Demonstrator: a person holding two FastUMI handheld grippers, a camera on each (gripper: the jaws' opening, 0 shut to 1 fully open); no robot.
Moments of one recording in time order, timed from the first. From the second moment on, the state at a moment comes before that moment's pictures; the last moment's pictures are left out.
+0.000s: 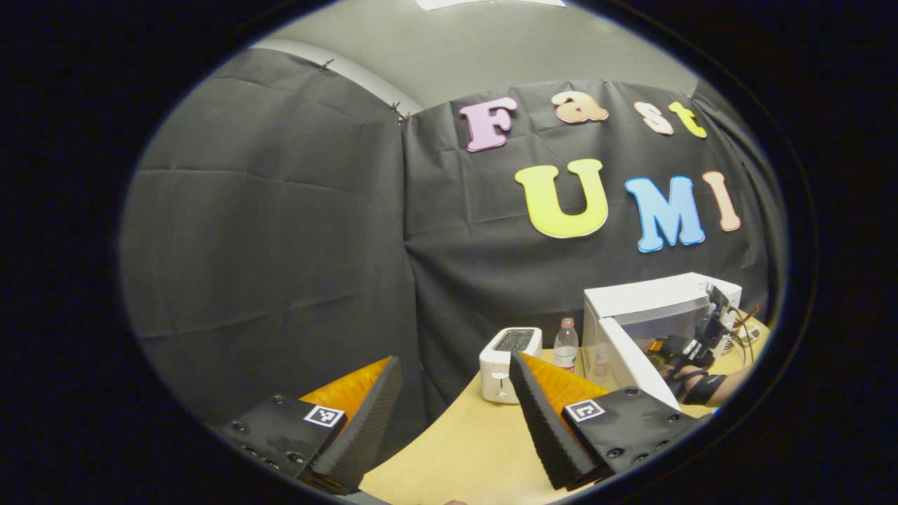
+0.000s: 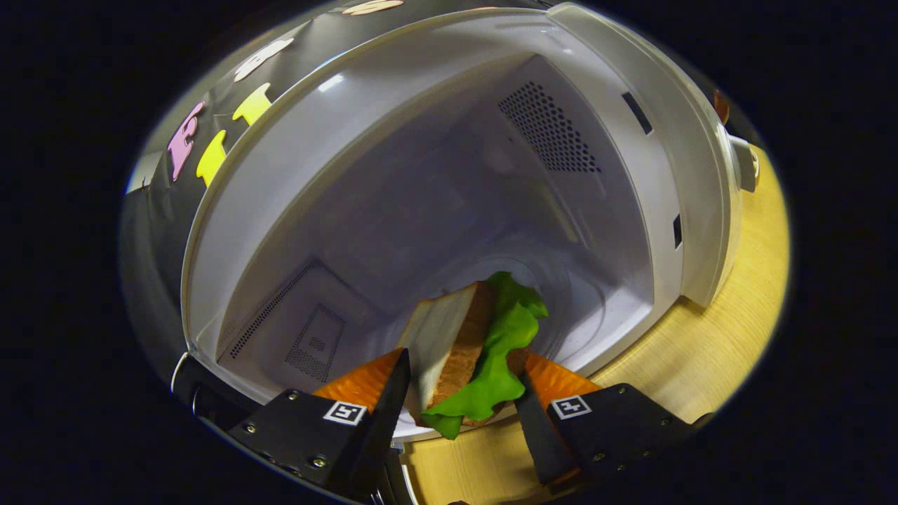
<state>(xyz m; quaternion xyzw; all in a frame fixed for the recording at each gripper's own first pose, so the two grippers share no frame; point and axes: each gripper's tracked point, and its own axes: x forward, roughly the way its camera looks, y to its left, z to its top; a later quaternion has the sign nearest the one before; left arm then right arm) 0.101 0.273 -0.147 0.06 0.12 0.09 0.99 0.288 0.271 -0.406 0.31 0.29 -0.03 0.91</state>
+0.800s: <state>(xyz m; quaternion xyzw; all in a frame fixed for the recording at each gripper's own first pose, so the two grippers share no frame) 0.072 0.257 -0.166 0.05 0.11 0.09 0.99 0.240 0.230 -0.300 0.02 0.20 0.03 0.98</state>
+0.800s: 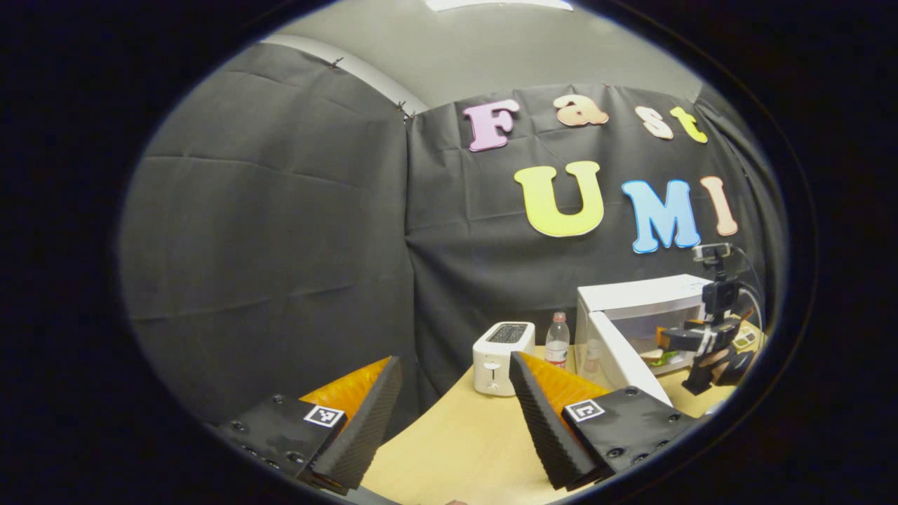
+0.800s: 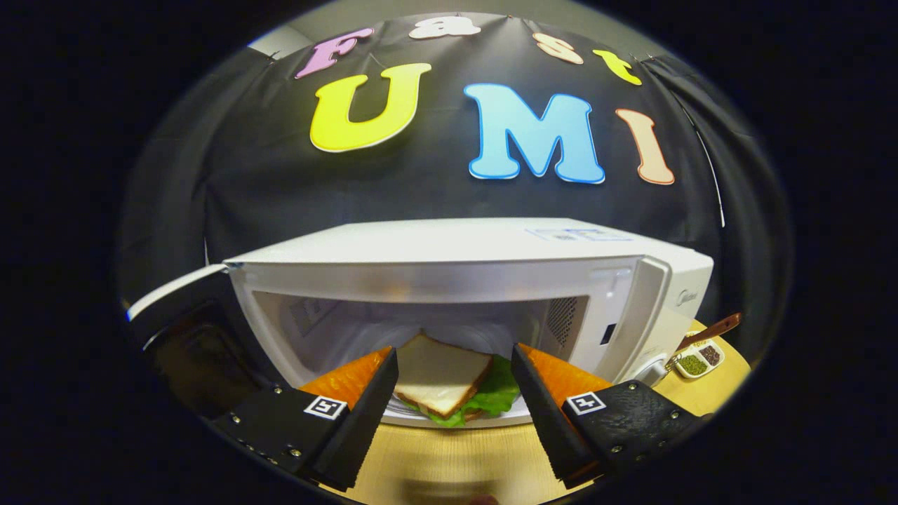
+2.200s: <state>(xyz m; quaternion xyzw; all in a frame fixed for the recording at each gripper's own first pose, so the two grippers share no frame) 0.054 0.144 -0.294 0.03 0.24 0.00 0.97 0.060 0.091 -0.095 0.02 0.07 0.10 0.99</state>
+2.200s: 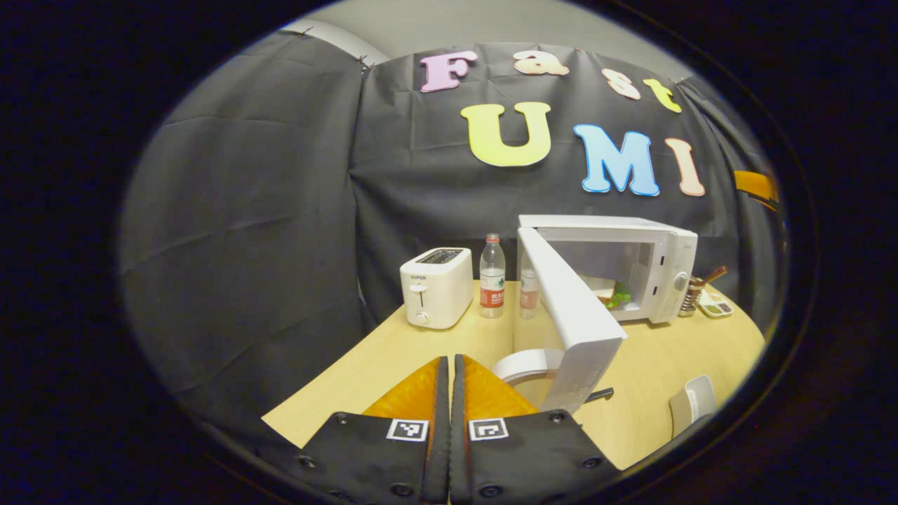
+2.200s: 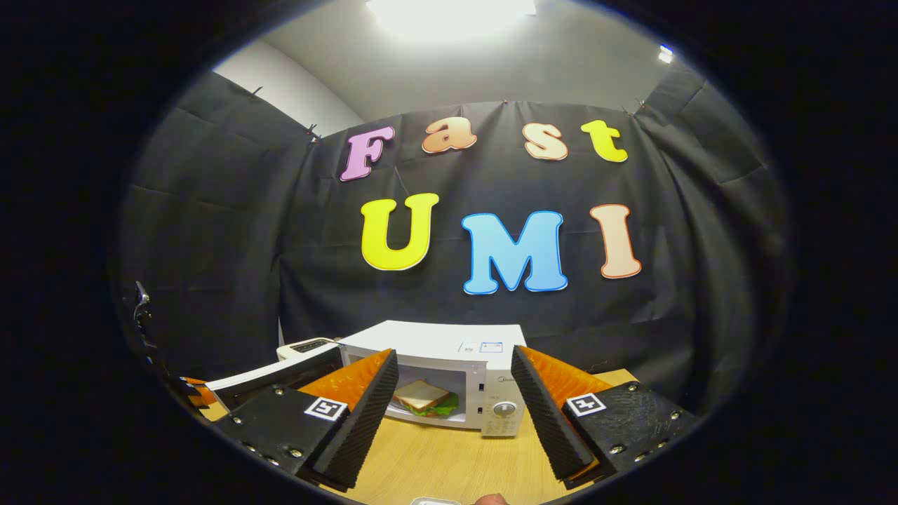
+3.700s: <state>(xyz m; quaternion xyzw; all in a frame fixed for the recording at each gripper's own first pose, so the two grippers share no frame) 0.181 -0.147 -0.297 0.04 0.22 -0.34 0.91 0.059 -0.007 -0.103 0.03 0.09 -0.08 0.99</state>
